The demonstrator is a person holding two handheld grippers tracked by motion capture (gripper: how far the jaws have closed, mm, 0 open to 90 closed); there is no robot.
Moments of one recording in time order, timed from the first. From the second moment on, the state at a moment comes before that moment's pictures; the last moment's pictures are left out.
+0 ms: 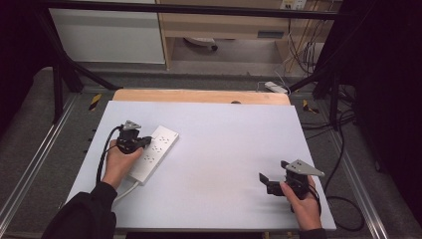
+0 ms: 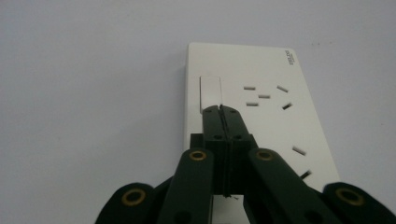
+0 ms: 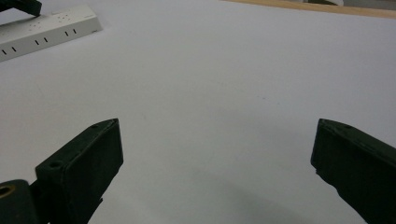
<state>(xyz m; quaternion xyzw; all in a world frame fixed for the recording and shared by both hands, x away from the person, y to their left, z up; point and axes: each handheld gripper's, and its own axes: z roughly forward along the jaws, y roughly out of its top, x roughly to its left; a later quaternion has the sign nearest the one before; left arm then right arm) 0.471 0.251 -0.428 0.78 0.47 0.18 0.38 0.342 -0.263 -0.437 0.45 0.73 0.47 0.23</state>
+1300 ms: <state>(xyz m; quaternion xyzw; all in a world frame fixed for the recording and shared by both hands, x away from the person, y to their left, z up) 0.473 0.249 -0.424 0.77 0.47 0.18 0.38 0.342 -0.262 -0.437 0.45 0.73 0.47 0.23</state>
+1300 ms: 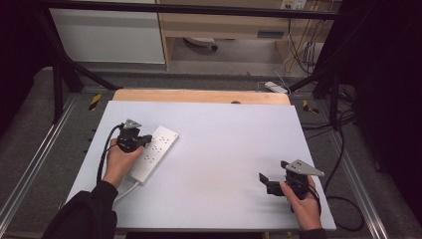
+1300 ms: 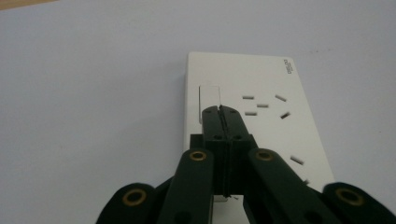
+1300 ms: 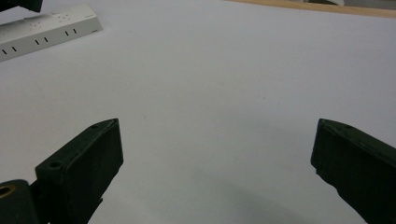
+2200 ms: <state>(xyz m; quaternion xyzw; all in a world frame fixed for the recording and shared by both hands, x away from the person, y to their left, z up) 0.472 0.243 -0.411 0.74 0.48 0.23 0.42 0.343 -0.262 -0.438 0.45 0.73 0.46 0.23</state>
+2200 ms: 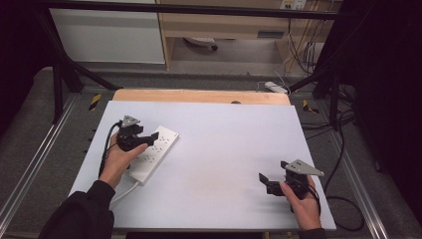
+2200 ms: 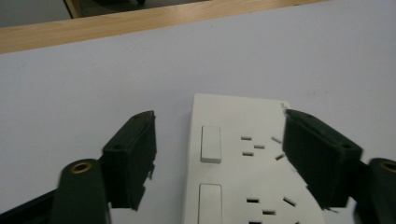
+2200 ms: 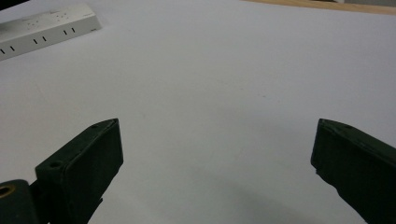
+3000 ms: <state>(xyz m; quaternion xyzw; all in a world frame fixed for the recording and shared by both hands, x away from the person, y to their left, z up) 0.456 0.250 -0.387 0.71 0.48 0.21 0.46 0.343 -0.261 -0.438 0.45 0.73 0.46 0.23</state>
